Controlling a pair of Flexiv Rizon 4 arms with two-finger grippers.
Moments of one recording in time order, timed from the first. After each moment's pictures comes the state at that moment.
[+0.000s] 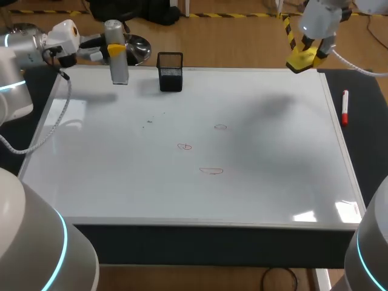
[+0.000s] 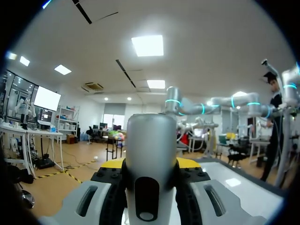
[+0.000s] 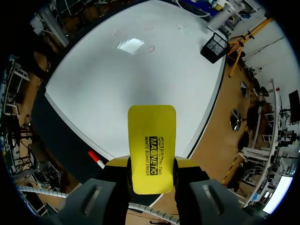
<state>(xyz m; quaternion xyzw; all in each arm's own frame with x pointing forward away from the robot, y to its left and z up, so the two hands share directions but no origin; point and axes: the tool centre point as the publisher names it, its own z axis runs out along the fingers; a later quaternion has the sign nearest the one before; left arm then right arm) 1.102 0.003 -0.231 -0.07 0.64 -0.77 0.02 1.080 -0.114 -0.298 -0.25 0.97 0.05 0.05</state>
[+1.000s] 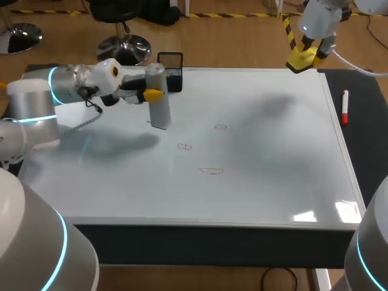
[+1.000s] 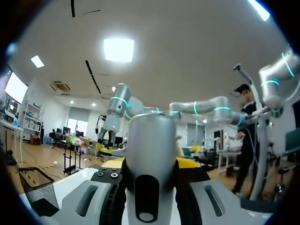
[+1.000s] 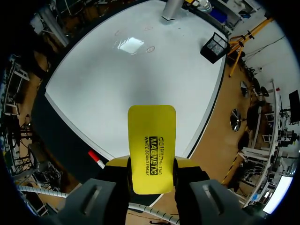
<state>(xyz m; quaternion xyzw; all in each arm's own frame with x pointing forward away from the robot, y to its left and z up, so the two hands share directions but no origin) 0.920 -0.122 -0.237 0.03 0.59 -0.80 -0.12 1.080 -0.114 -0.298 -0.25 0.97 0.05 0.05</state>
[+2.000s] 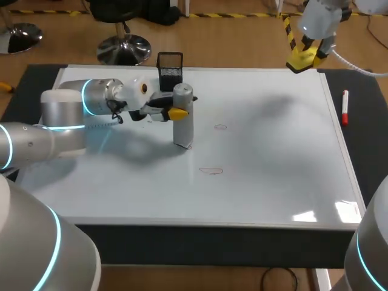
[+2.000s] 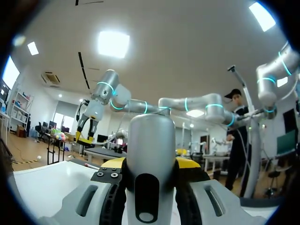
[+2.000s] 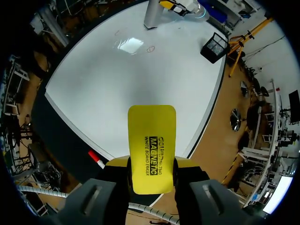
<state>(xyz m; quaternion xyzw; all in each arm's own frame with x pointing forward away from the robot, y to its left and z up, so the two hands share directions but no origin) 0.887 -0.183 -0.272 0.07 0.57 -0.80 -0.18 1.080 -0.114 -0.298 -0.25 0.97 0.05 0.05</state>
